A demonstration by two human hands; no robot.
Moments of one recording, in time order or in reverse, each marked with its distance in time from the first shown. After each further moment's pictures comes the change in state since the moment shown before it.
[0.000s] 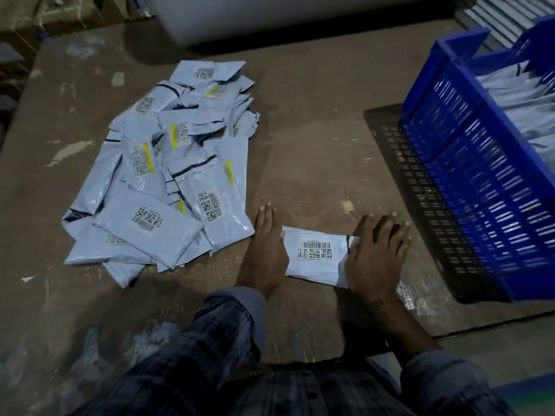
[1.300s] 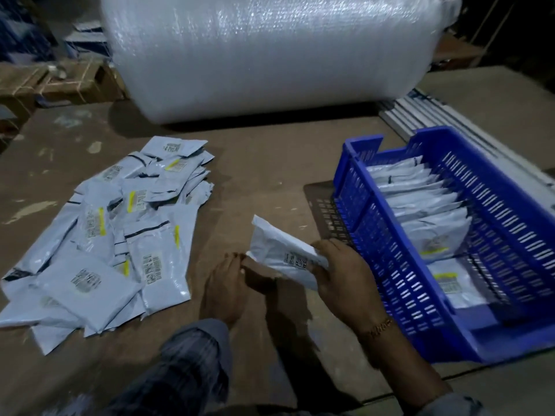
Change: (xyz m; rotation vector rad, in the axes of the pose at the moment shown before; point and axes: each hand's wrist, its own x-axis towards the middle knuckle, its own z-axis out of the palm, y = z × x) left_hand 0.051 0.070 0.010 -0.094 0.048 -0.241; right_hand 0.070 0.063 -0.175 0.485 0.059 -0.468
